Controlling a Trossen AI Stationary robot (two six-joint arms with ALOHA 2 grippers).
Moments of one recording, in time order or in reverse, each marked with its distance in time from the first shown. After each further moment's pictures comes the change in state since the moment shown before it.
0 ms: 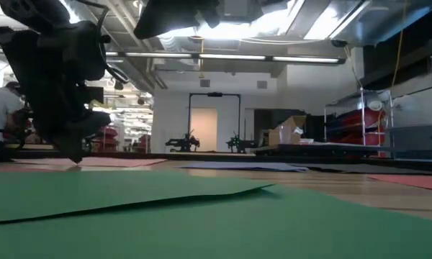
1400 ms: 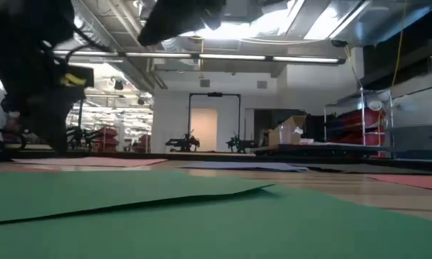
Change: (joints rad) left arm -0.244 -0.055 0.059 -0.056 0.064 0.012; right arm 0.033 0.000 0.000 -0.112 -0.079 -0.013
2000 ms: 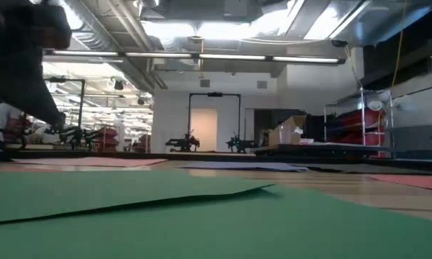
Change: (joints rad) left arm -0.305 0.000 0.038 0.295 -0.124 -0.015; right arm 0.242 0.000 0.000 -0.100 -0.002 0.081
